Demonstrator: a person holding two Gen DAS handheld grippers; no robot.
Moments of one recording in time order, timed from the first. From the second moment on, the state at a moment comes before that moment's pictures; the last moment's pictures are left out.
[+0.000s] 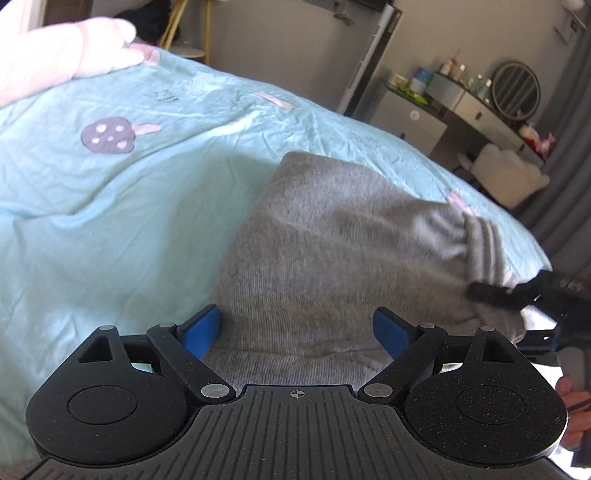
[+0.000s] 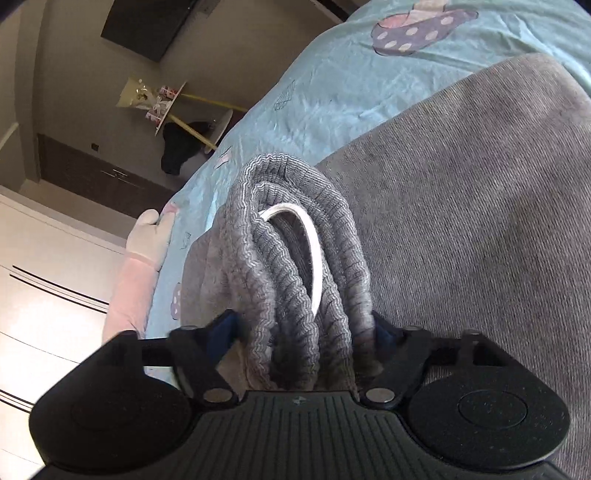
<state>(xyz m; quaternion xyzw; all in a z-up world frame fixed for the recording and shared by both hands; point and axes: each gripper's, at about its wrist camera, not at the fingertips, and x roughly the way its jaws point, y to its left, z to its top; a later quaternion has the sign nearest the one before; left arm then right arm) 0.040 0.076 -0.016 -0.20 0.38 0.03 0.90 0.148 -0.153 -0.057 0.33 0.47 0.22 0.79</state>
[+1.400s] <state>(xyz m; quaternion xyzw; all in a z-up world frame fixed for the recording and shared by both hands) 0.025 0.003 -0.012 -0.10 0.42 -0.10 0.90 0.071 -0.256 -0.026 0.35 0.40 0.08 0.85</state>
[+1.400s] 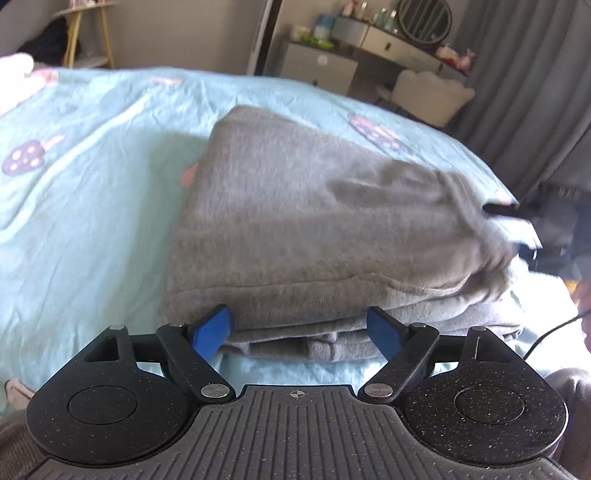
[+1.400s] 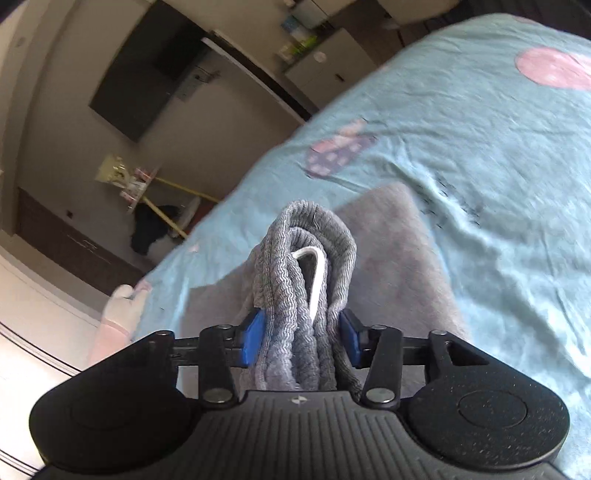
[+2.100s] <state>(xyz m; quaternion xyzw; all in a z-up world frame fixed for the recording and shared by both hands) 0.016 -0.008 -0.010 -0.08 0.39 -0.12 0.91 0.067 -0.233 0.016 0.37 0.35 0.17 0.84</state>
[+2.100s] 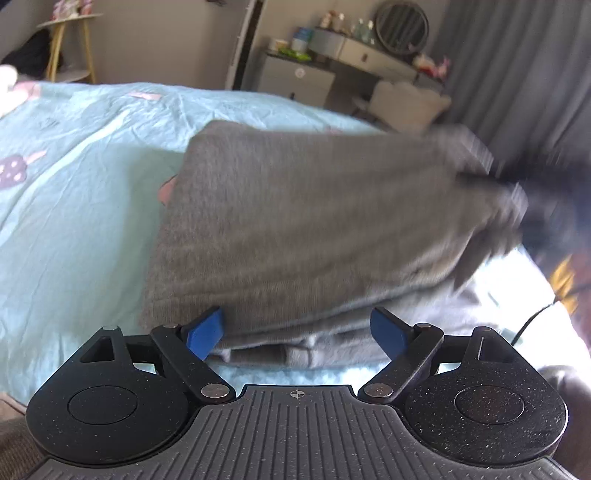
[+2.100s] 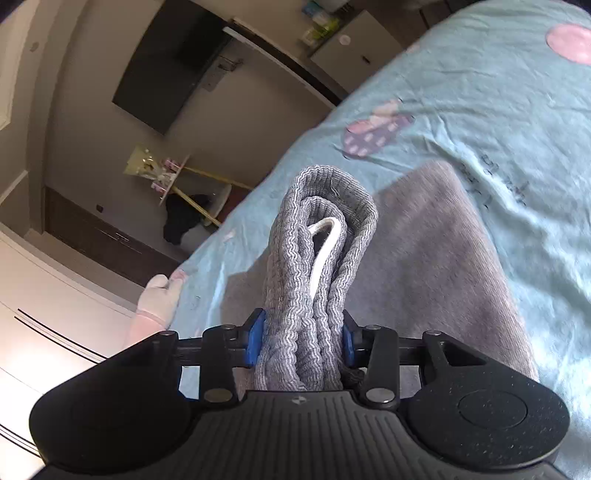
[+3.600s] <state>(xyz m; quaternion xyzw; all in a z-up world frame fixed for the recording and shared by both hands) -0.002 0.017 0.036 -0.10 0.35 -0.19 0.91 0.035 -0.257 0.025 0.17 0.34 0.04 0.92</state>
